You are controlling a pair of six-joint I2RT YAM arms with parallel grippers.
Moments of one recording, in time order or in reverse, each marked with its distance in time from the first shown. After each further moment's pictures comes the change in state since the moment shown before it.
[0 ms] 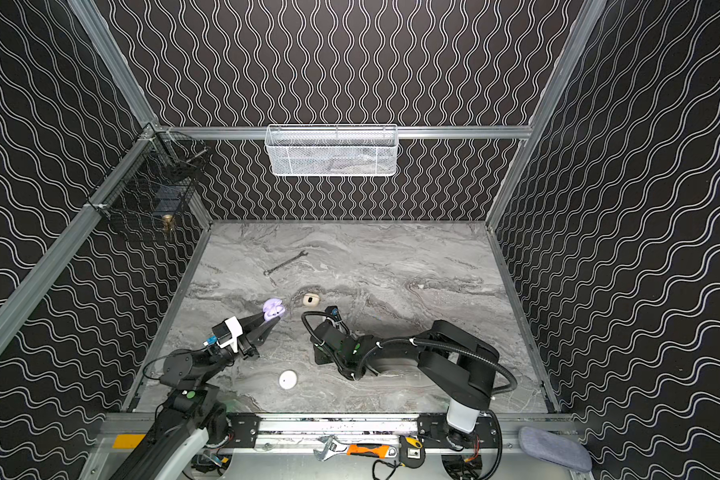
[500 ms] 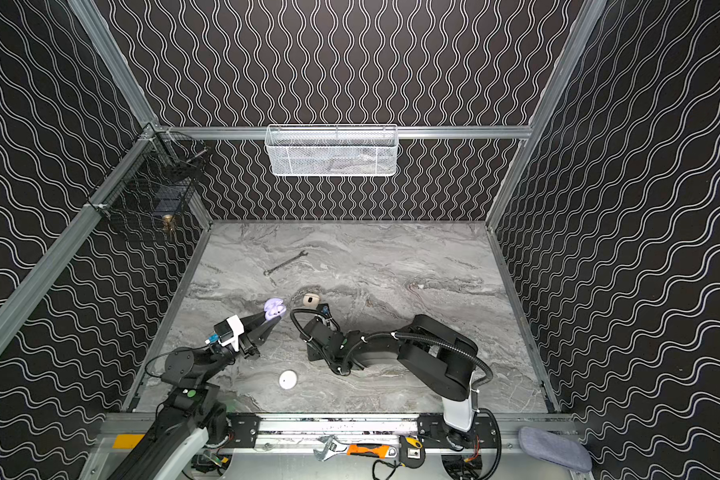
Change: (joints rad) left arm 0.000 0.013 0.001 0.000 0.000 0.000; right arm -0.002 0.118 0.125 -0.041 0.036 -0.029
